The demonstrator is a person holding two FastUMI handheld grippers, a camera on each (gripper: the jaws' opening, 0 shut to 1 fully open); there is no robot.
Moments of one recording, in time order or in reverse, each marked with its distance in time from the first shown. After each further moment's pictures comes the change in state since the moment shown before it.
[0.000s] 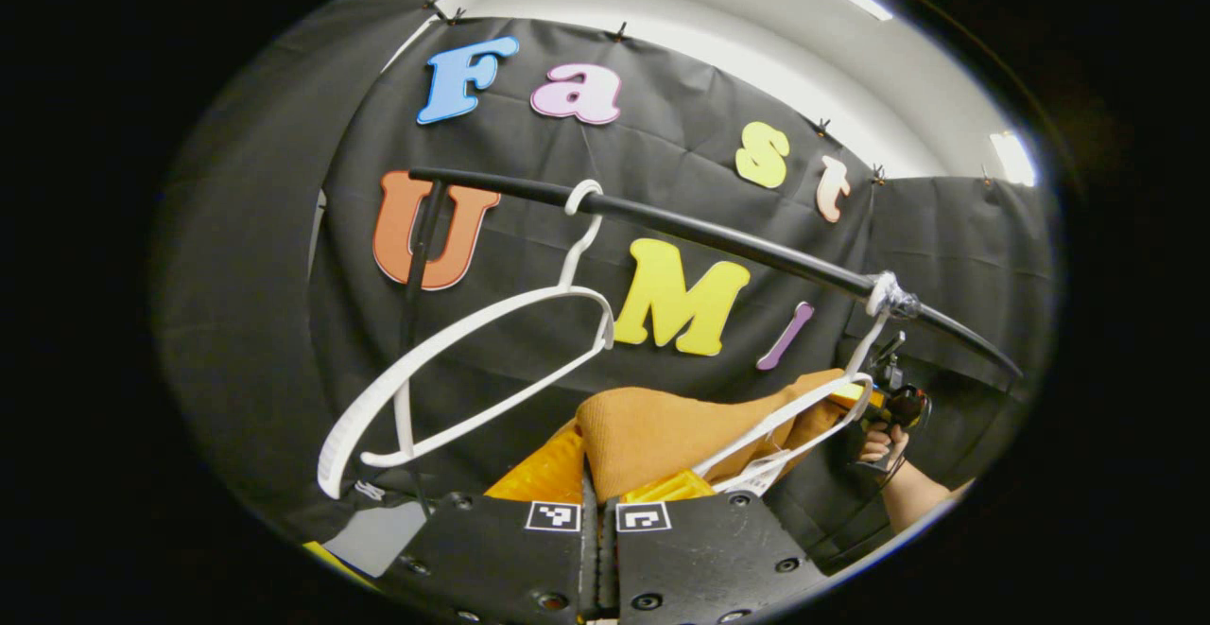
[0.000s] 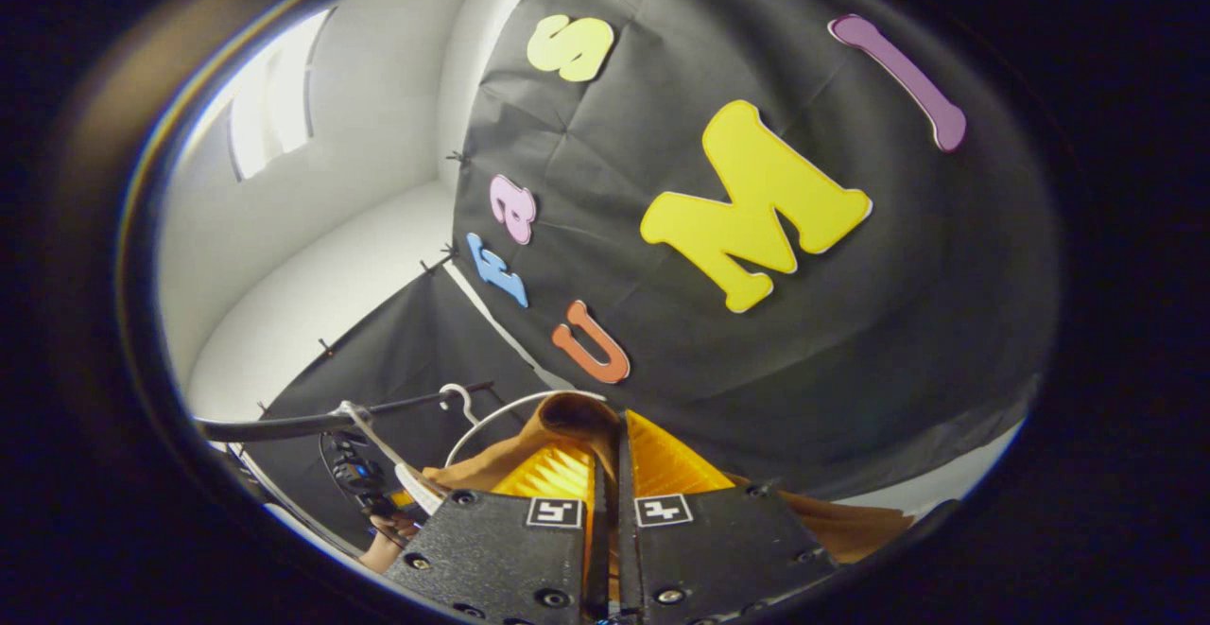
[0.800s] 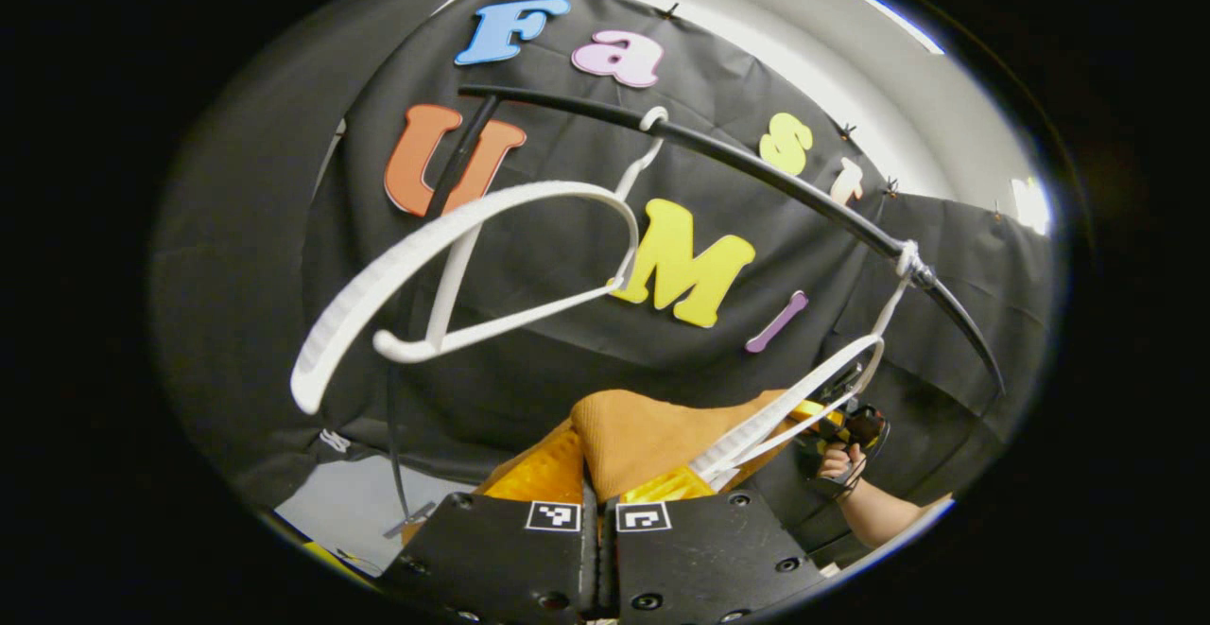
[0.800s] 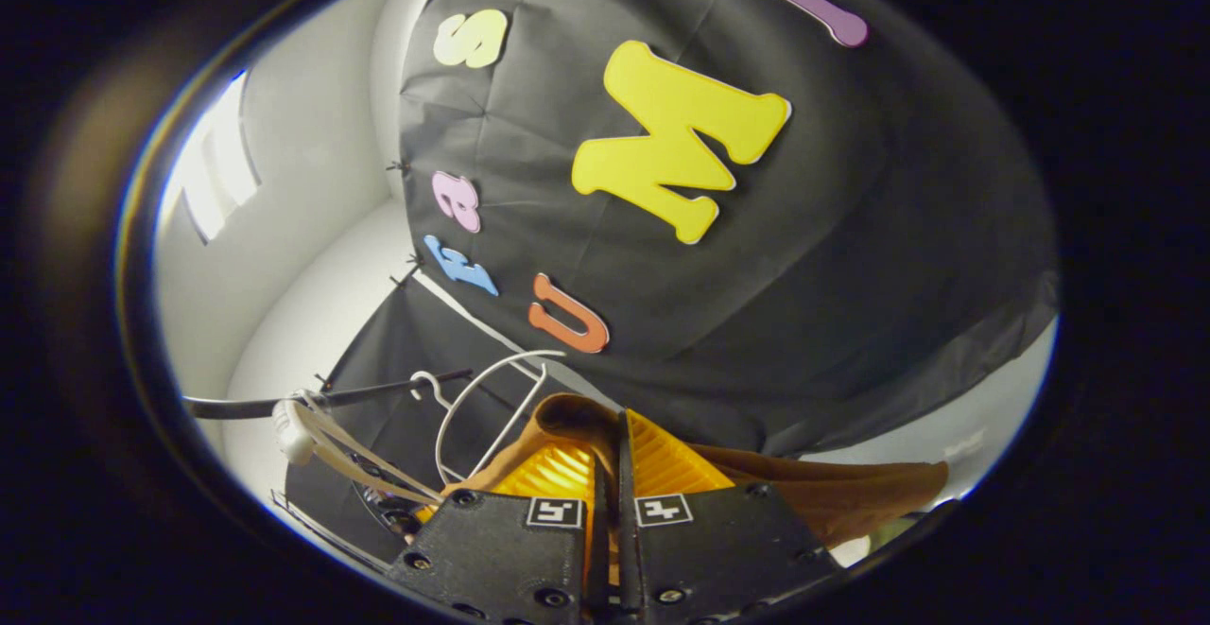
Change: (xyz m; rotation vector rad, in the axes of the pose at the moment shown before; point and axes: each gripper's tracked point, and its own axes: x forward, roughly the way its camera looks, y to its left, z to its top) left arm -0.008 0.024 -0.065 -0.162 0.104 -0.052; right arm 0.005 -0.052 -0.065 0.219 0.065 -0.038
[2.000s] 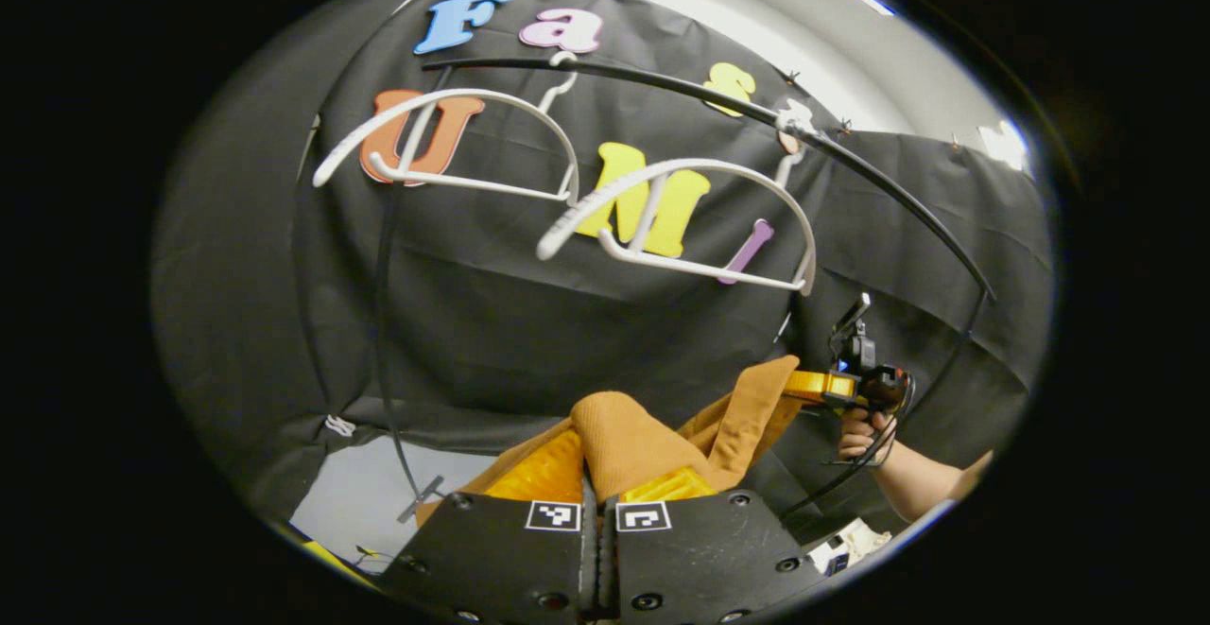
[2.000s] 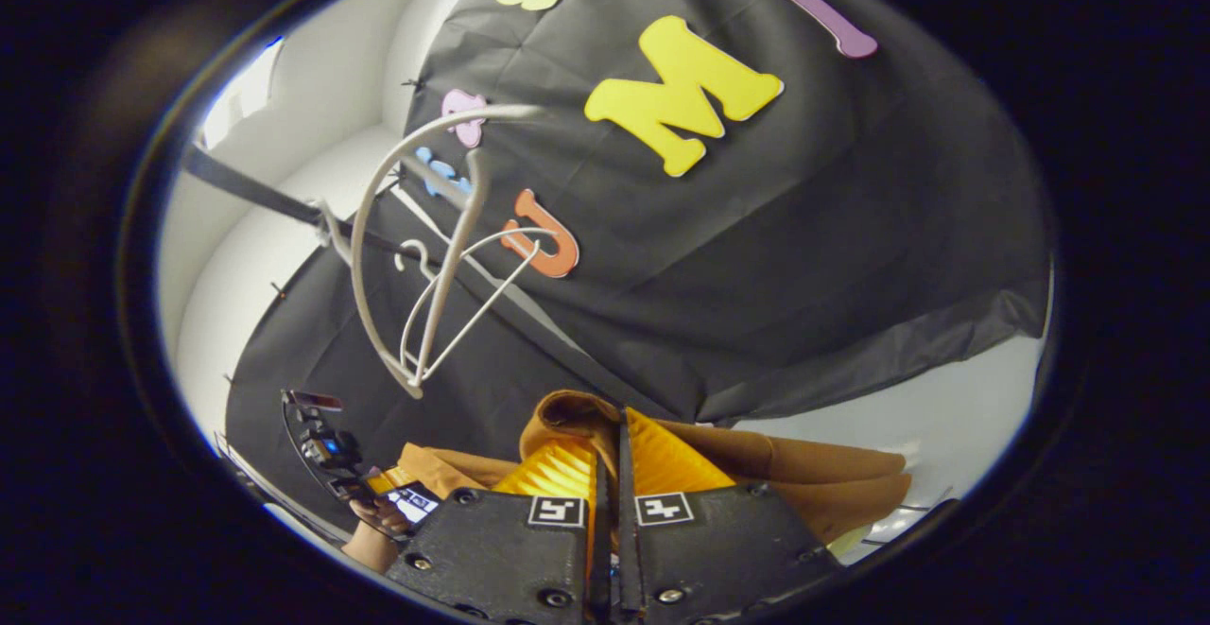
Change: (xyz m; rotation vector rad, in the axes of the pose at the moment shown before) left arm -0.065 -0.048 -0.106 0.133 0.104 -0.063; right arm -0.077 0.034 -0.153 -0.209 0.125 -0.153
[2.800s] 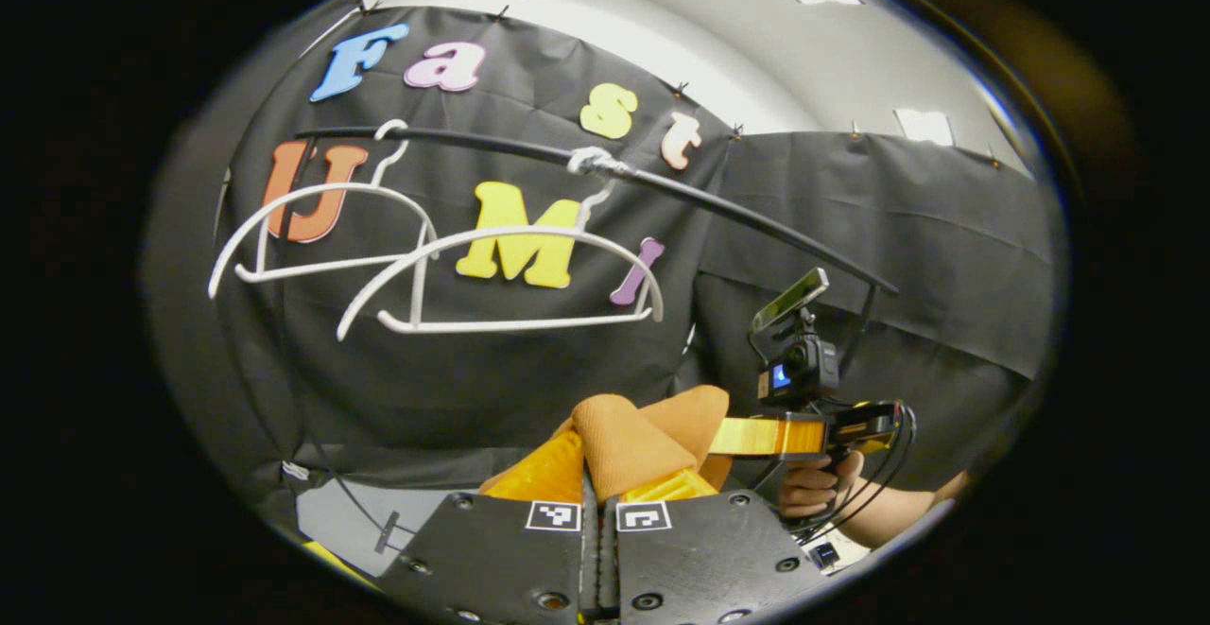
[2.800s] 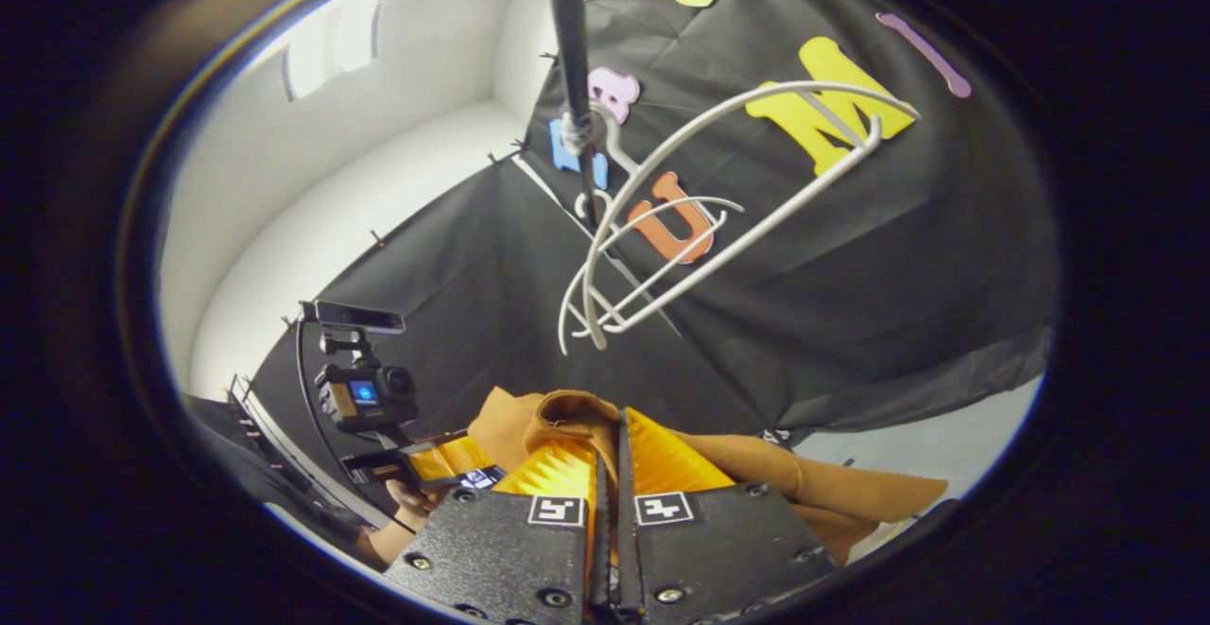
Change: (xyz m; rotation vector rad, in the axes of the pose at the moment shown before) left arm -0.040 -0.131 0.048 0.122 -0.105 -0.253; right arm -0.034 0.195 -0.069 -0.121 -0.030 0.258
